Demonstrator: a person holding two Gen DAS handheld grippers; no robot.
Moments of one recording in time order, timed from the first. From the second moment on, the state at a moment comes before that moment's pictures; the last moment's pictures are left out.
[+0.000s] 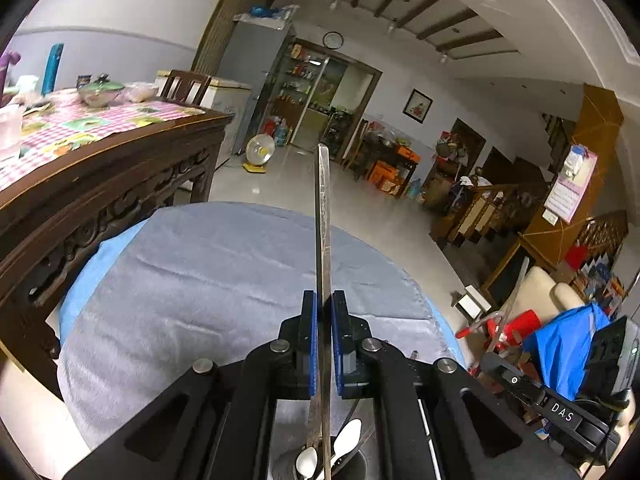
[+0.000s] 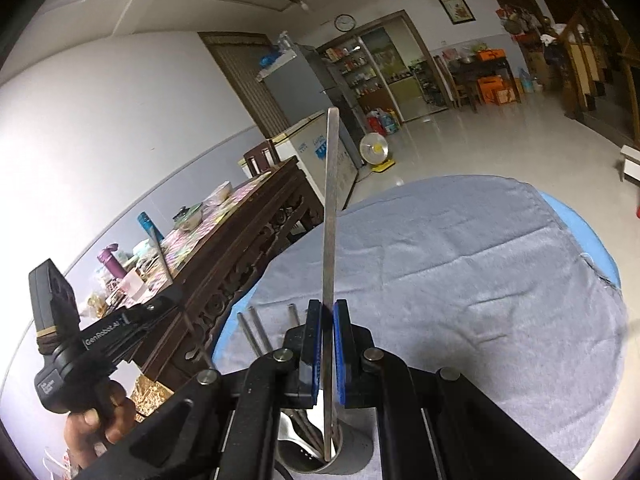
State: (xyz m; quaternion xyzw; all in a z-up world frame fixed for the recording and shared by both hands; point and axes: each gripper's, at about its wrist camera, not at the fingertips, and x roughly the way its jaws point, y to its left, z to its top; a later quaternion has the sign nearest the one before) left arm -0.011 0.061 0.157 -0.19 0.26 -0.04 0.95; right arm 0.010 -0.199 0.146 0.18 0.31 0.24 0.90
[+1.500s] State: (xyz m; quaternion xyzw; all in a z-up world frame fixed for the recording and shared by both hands) left arm -0.010 0.019 0.129 -0.13 0.26 -0.04 0.96; right arm 0.001 -0.157 0.122 0.11 0.30 0.23 0.92
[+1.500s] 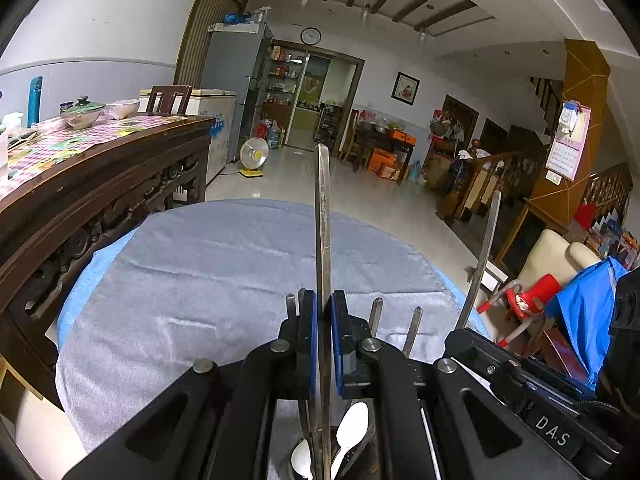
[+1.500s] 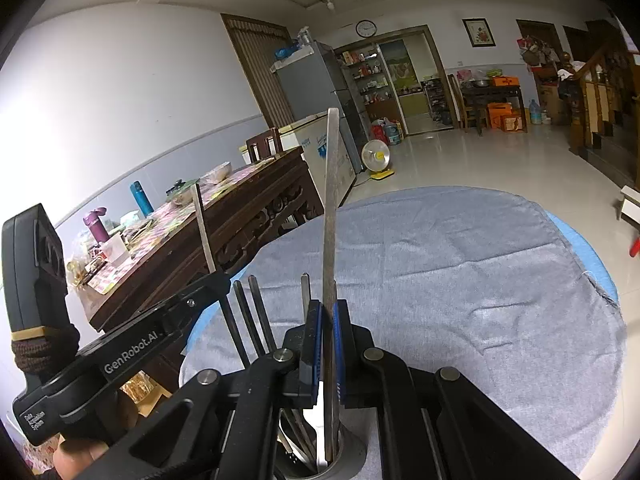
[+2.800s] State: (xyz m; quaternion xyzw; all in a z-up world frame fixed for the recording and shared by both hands) left arm -0.018 0.022 0.122 -0.13 0.26 -0.05 0.96; right arm -0.007 -0.154 0.112 0.10 0.29 0.24 0.92
